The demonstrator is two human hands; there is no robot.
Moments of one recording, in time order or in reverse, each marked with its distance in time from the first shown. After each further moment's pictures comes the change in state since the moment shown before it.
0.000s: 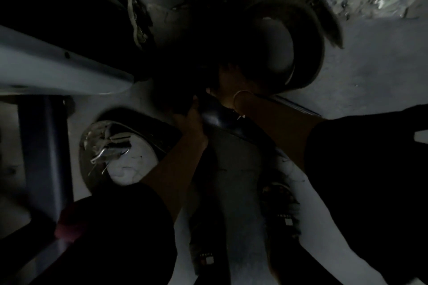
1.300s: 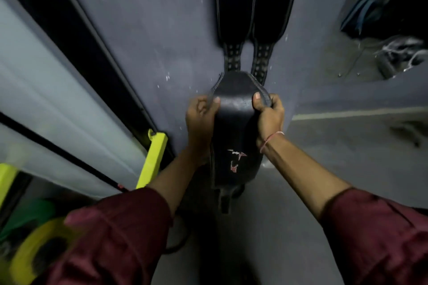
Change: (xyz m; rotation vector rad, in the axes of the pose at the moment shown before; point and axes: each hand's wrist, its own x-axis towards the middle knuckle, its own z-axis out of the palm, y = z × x) left_hand -0.811 0.382 -0.054 0.156 -0.465 1.198; right_hand -0.661 -0.259 -0.549 1.488 0.872 -0.303
